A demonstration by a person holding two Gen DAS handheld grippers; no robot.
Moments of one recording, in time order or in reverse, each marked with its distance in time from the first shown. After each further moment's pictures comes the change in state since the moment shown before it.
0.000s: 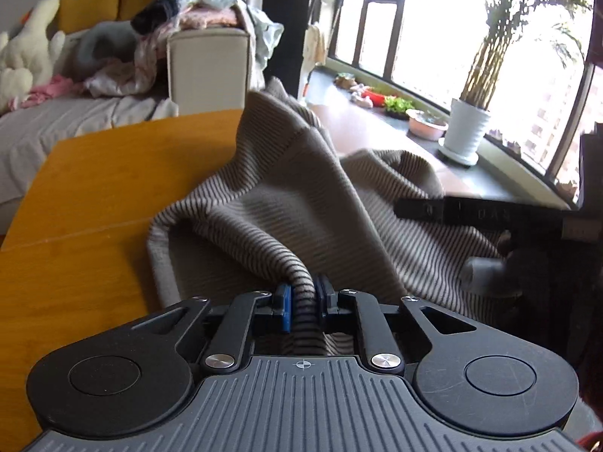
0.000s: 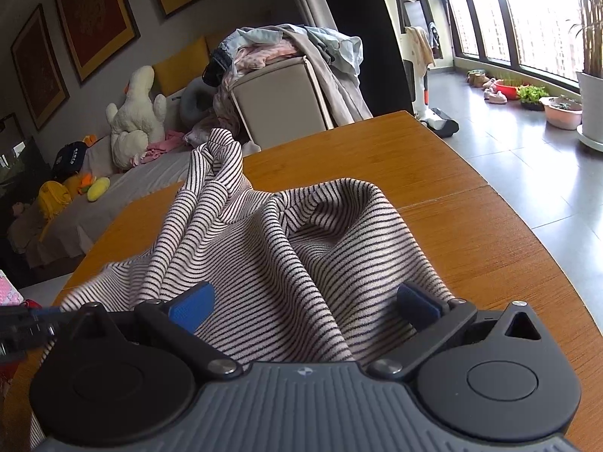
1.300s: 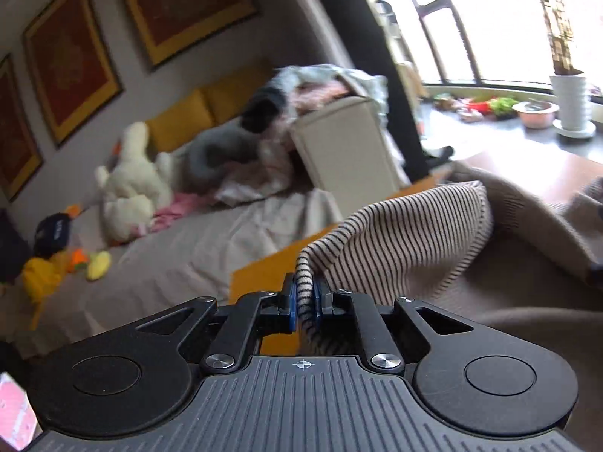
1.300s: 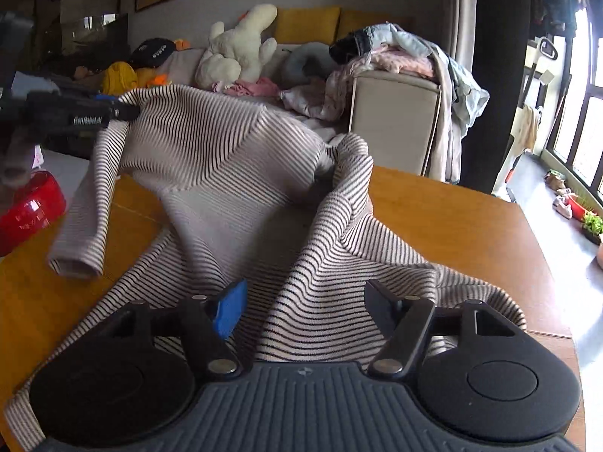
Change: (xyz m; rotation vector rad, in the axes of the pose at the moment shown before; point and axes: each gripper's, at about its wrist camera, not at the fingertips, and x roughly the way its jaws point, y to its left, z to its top) left arm 0.014 0.100 0.065 0.287 -0.150 0.515; right arm 0.050 0.110 0.024 -0.519 0.074 0.091
